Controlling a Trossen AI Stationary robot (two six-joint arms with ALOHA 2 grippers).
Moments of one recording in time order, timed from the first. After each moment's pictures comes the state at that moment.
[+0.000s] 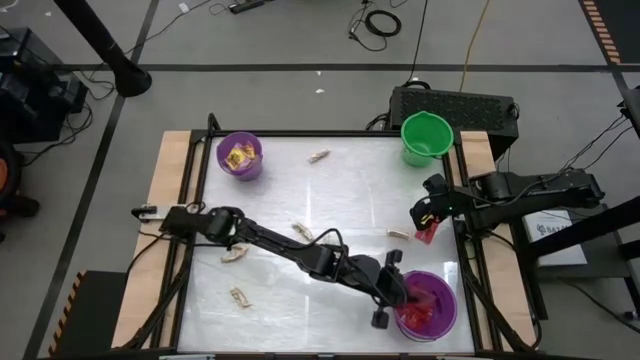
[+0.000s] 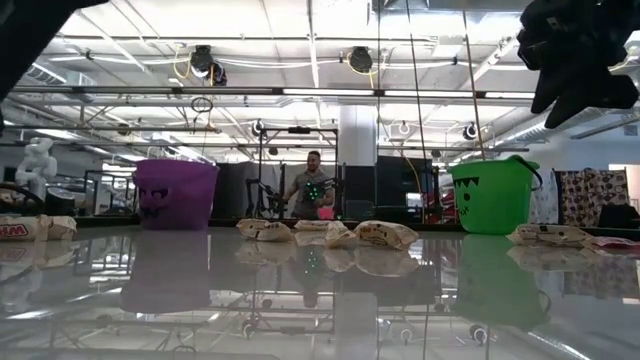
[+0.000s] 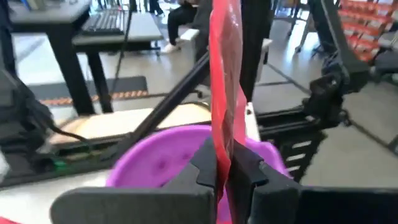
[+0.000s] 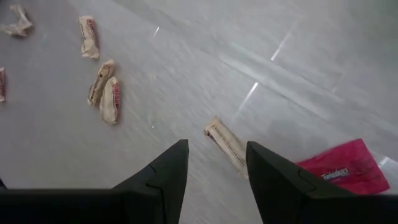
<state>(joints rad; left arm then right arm) -0.32 2.41 2.14 0.09 0.01 -0.03 0.10 0.78 0.78 -1.01 0.19 1.13</state>
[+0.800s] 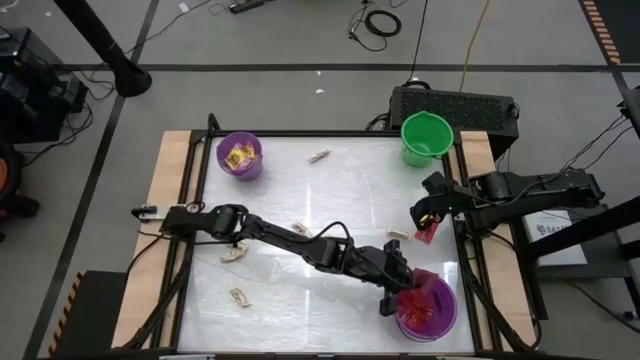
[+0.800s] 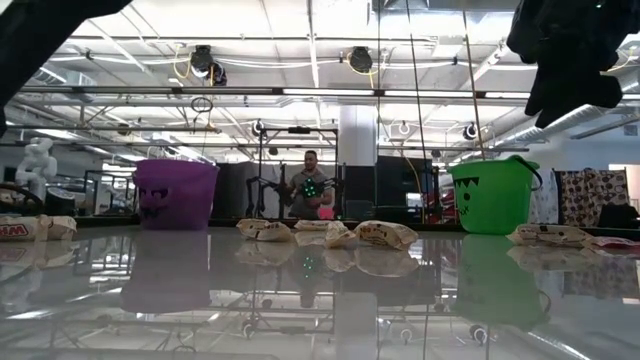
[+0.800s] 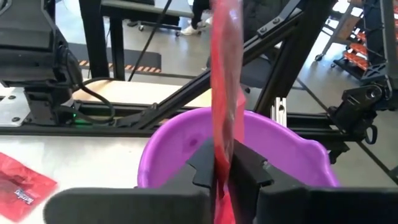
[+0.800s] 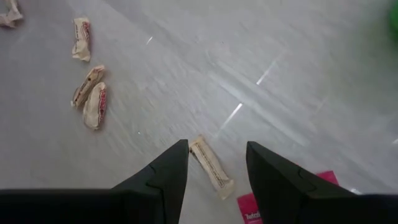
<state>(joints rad) -0.28 2.44 2.16 0.04 -0.02 -0.20 0.10 0.78 0.78 -1.00 0.27 0.99</state>
